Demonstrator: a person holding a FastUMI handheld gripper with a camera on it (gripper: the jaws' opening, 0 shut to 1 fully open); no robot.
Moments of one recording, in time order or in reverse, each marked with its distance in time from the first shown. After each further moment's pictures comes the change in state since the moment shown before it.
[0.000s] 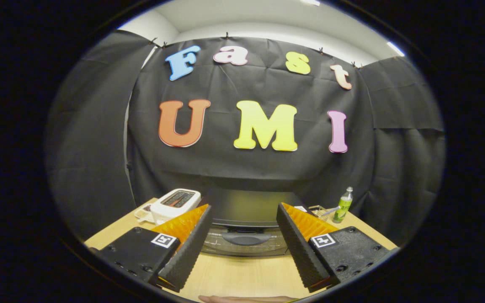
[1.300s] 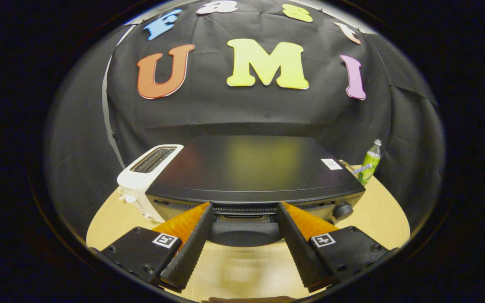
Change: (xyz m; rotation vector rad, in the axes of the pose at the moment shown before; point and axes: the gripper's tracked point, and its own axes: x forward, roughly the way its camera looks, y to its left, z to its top) arm 0.087 0.000 -0.090 0.074 0.375 0.057
